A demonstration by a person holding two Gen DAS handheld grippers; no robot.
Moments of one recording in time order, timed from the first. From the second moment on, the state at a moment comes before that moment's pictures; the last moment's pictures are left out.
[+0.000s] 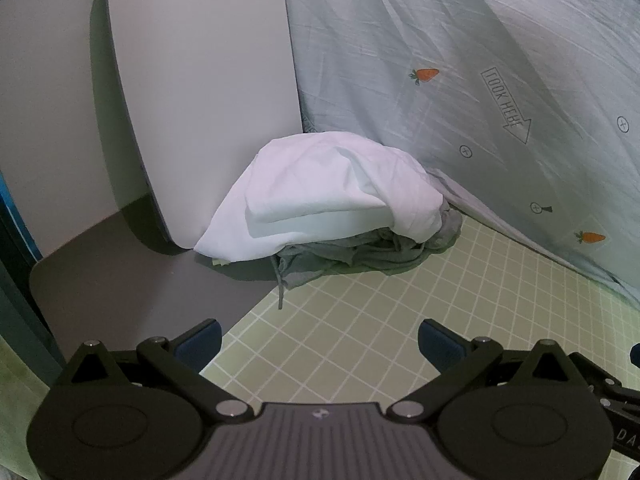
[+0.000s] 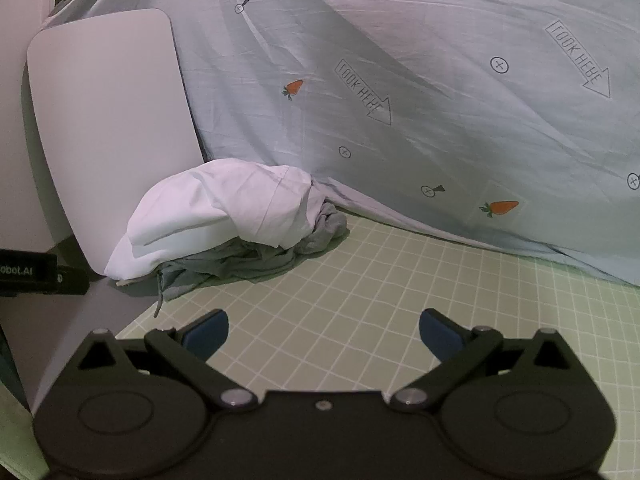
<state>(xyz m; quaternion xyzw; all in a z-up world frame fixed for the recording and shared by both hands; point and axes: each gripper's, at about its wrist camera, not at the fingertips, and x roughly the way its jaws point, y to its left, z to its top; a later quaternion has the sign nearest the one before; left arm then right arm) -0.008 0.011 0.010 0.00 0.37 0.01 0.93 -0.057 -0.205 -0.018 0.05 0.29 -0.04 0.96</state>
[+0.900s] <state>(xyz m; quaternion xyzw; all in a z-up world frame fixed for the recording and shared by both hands) -0.010 0.009 0.004 0.00 0.37 0.01 0.93 -0.060 -0.209 -0.023 0.05 0.29 -0.04 0.96</state>
